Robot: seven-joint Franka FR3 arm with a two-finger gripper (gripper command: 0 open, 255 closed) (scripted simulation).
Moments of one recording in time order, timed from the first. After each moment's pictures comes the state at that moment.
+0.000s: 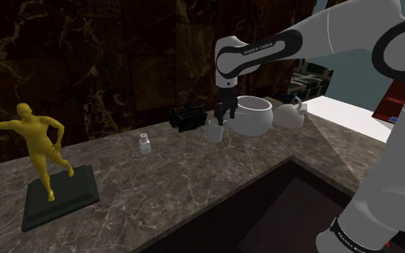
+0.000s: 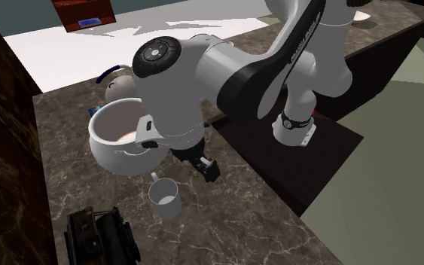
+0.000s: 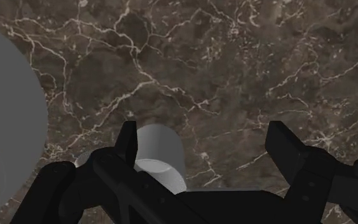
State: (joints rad) arm -0.01 0.12 0.02 -1.87 -0.03 1.84 -0.08
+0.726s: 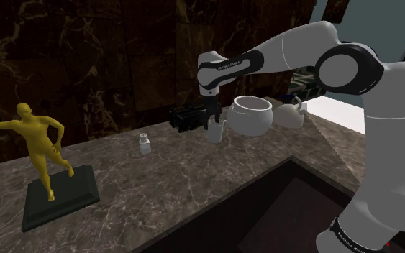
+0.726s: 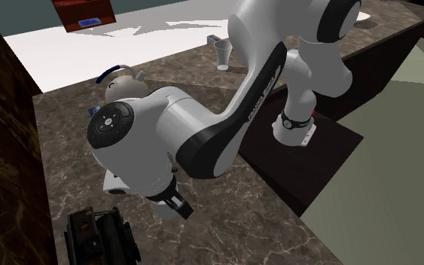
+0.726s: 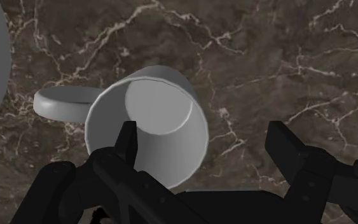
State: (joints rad) arm 0.00 0.45 0.02 -1.57 -0.05 1.85 -0.07
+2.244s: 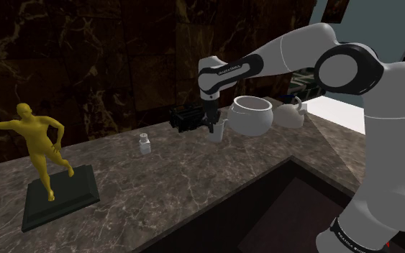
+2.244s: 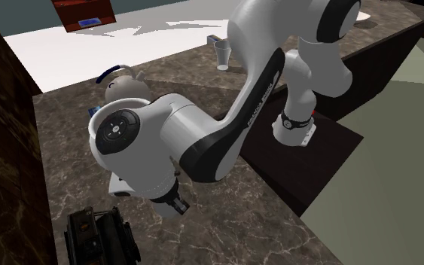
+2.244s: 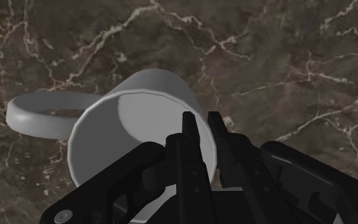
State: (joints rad) arm 0.00 0.45 0.02 -1.62 -0.05 1.90 -0.07
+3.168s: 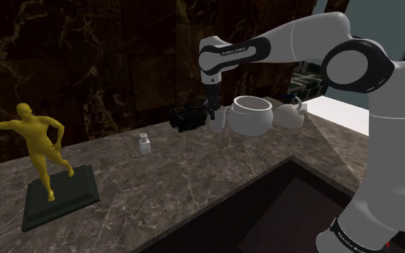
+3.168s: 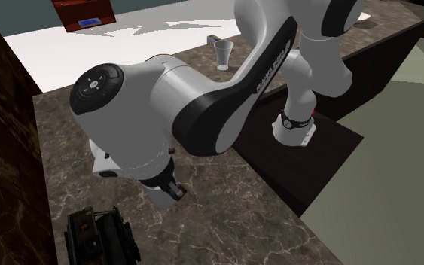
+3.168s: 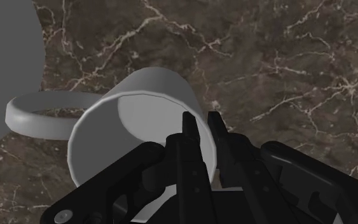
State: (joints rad) arm 0.00 0.40 0.02 -1.50 -0.05 1.73 -0.08
